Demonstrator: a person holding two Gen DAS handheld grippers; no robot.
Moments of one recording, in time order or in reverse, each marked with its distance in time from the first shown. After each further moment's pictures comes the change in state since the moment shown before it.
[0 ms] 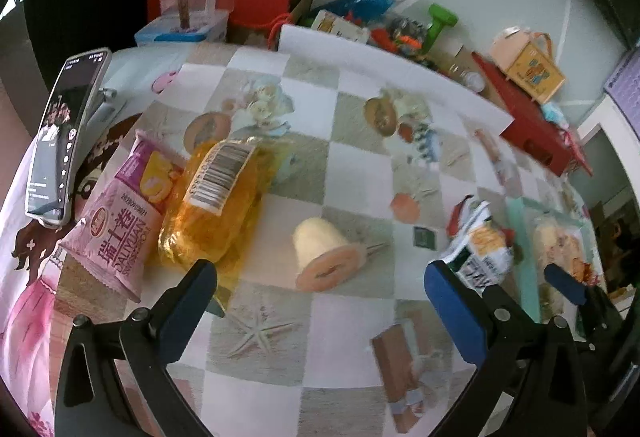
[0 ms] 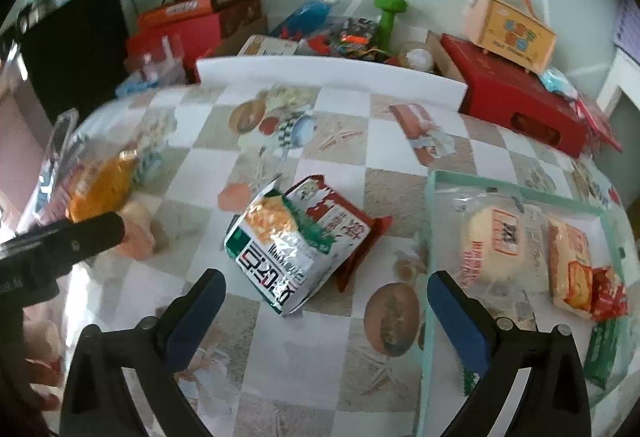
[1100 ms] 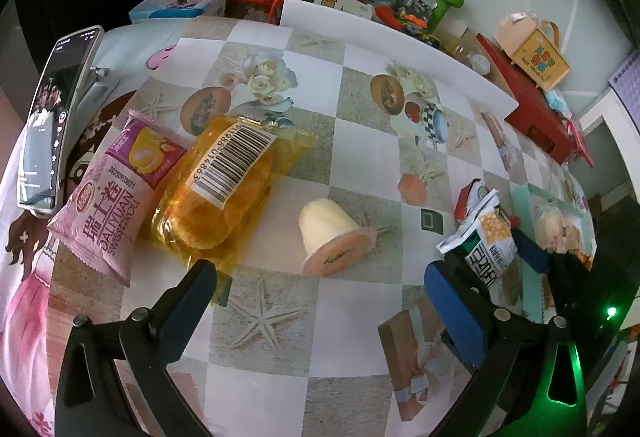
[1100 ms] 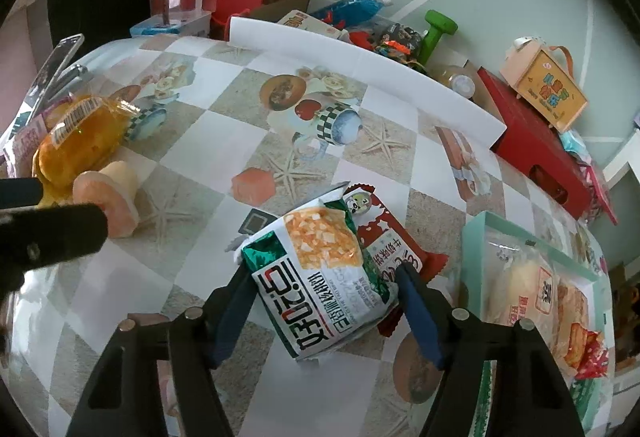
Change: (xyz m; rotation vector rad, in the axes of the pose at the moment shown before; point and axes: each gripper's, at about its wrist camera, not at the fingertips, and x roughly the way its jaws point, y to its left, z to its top) left arm 0.008 0.009 0.002 -0.009 0.087 -0.028; right arm 0.037 0.045 0.004 -0.213 0.004 -0.094
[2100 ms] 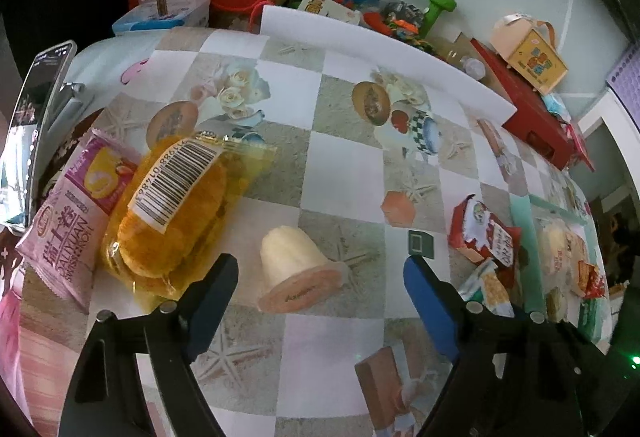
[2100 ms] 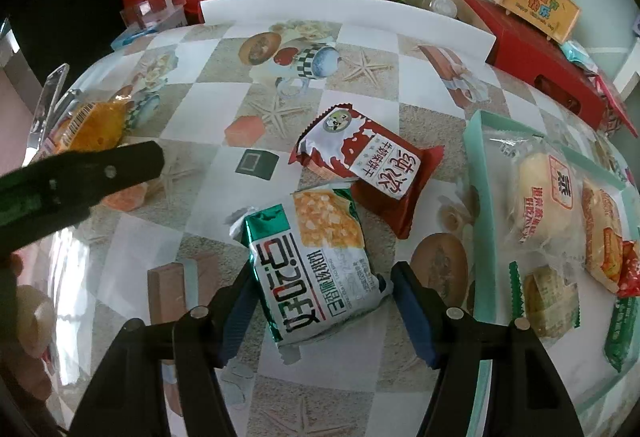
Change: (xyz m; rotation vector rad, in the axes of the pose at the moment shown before) left arm 0.022 -0.019 0.006 0.012 -0.051 0.002; right arm -0.002 -0.022 -0.027 0.207 0.155 0.127
